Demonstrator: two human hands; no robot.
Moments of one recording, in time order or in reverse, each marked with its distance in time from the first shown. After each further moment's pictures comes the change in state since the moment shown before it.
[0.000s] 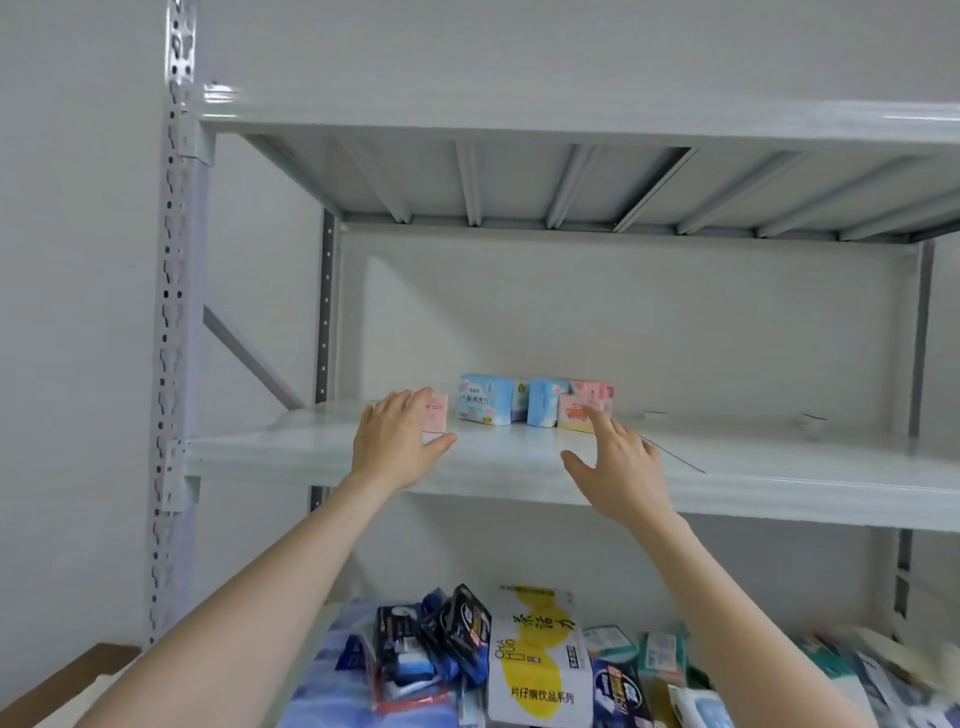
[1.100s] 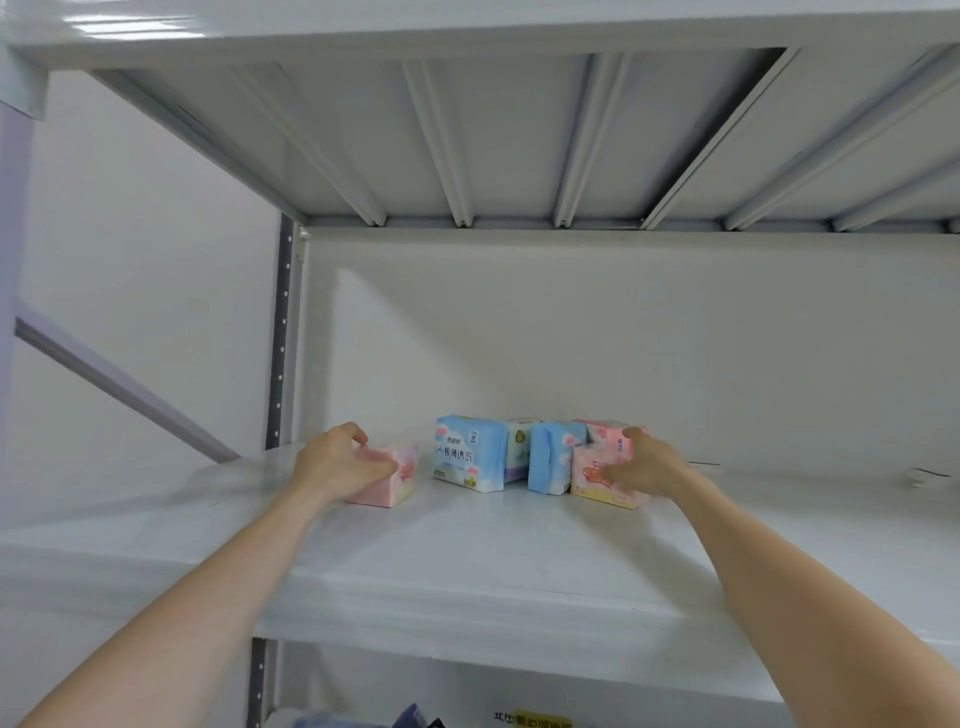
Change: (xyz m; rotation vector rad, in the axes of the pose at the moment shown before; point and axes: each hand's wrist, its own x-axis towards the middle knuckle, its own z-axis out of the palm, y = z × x) left_hand 0.151 -0.070 0.122 -0.258 -0.114 -0.457; right_hand 0.248 0.139 0.132 0.138 -0.362 0.239
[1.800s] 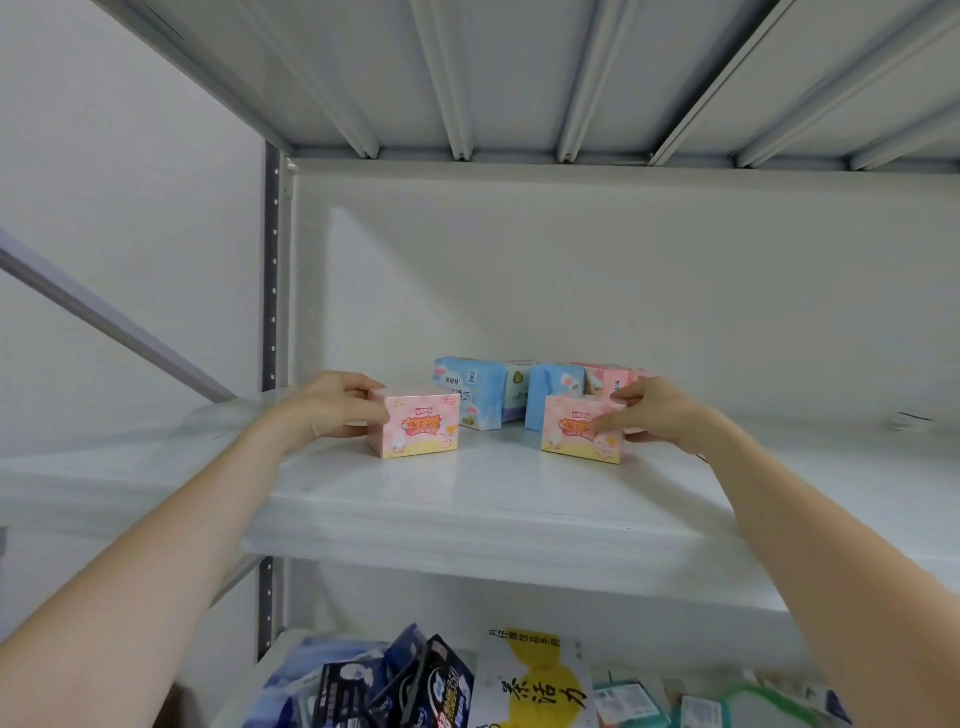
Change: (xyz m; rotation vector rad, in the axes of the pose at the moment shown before) left_hand -0.014 -0.003 -0.017 -0.550 -0.397 -0.071; right_hand -0.042 -0.004 -0.014 0.498 -0.157 0.007
